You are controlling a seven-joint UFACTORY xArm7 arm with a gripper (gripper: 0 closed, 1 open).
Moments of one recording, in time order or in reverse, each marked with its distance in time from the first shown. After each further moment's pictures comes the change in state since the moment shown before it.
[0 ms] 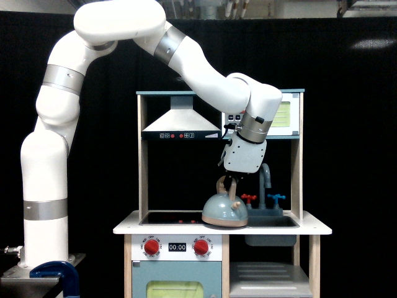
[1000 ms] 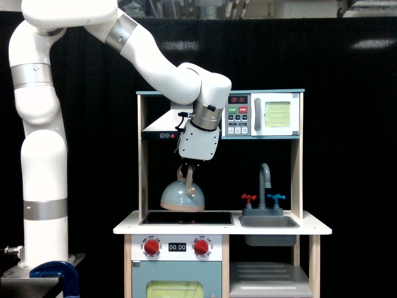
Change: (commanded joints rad) arm 0.060 -0.400 0.124 -0.432 0.025 -0.123 0.132
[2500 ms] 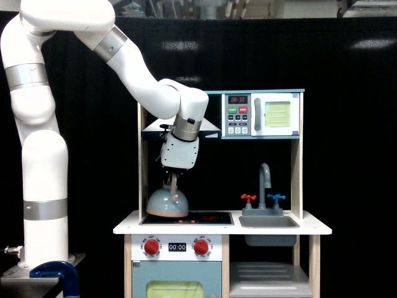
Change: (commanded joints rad) arm 0.096 -0.018 0.091 -0.111 0.099 -0.158 0.058
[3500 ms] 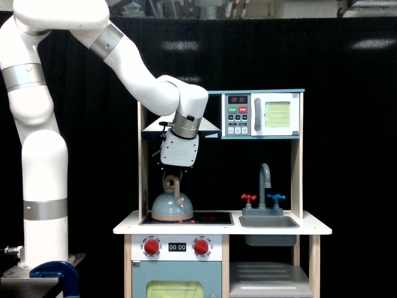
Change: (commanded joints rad) arm -0.029 -0.054 -0.046 0.002 -0.048 0.077 -0.007
